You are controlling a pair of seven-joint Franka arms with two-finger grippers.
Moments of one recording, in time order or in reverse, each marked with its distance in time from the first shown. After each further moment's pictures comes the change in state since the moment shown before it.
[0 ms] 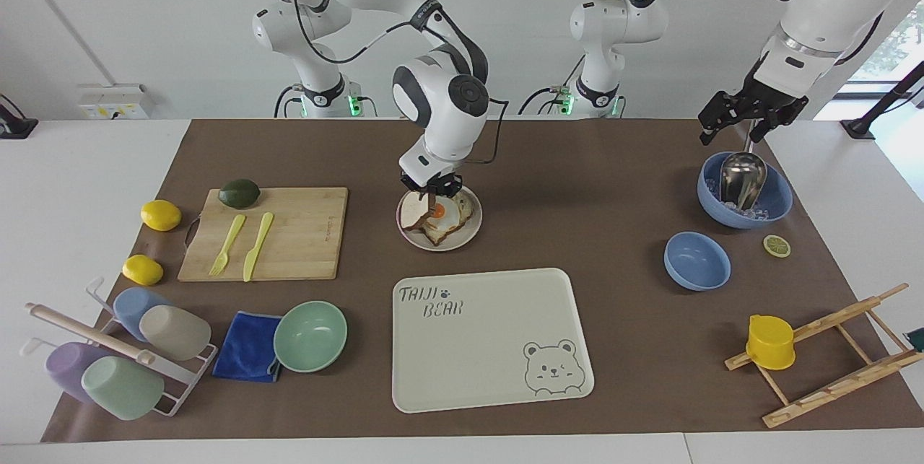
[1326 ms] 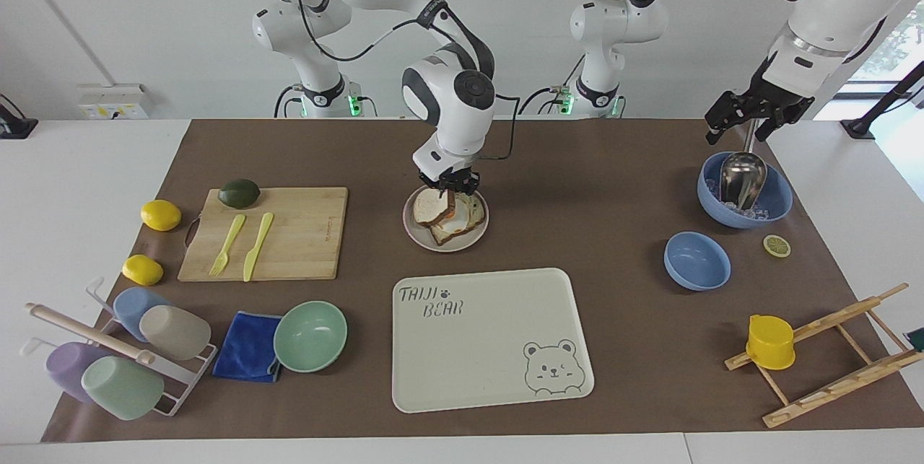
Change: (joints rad) left arm 0.022 -0.005 0.001 -0.007 0.000 0.000 0.000; right arm 0.000 -0.004 0.045 -0.026 0.043 0.095 0.074
